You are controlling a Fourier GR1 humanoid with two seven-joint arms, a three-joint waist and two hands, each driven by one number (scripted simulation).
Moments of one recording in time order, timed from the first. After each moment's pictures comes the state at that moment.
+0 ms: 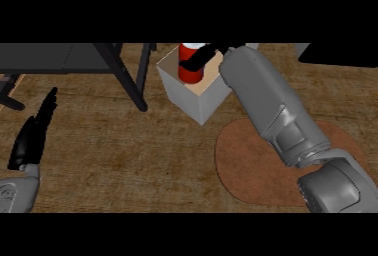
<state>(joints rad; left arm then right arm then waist) -0.17 0.34 0.13 -1.33 -0.25 0.08 0.06 -1.39 -0.03 -0.20 -0.23 0.71 -0.16 -0.04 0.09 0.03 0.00</state>
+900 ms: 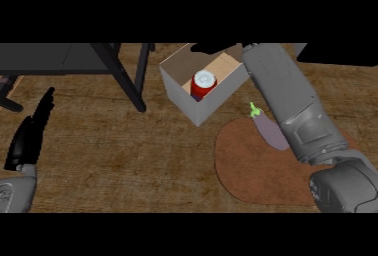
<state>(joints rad) -0.17 0.34 0.14 -1.33 -0.25 0.08 0.06 -1.35 -0.09 -0.41 -0.25 0.52 -0.26 -0.30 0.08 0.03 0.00</state>
